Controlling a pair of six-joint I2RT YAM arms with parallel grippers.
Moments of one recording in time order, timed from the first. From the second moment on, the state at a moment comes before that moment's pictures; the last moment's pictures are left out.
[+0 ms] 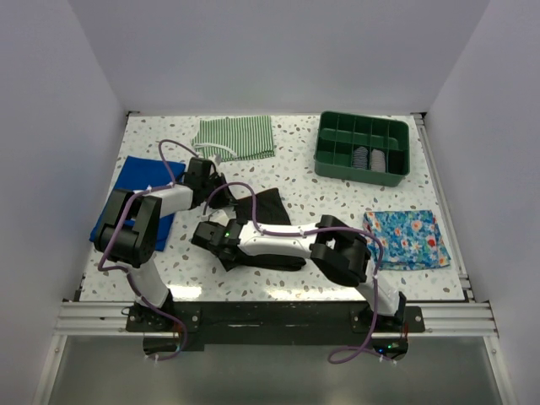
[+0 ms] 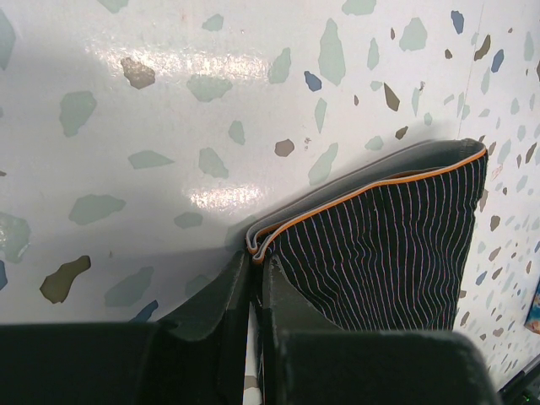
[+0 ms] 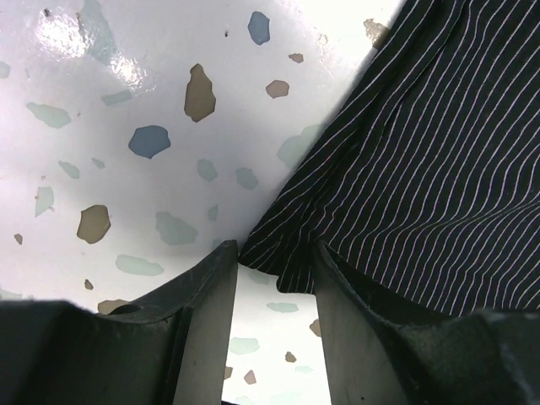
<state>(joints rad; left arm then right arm) -0.26 1.78 0.91 -0.02 0.30 -0.55 1.25 2.19 1.71 -0.82 0.35 0.64</state>
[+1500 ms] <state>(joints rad) -0.24 1.45 0.79 -0.23 0.13 -0.63 1.18 1.77 1.12 -0.25 0.03 0.69</state>
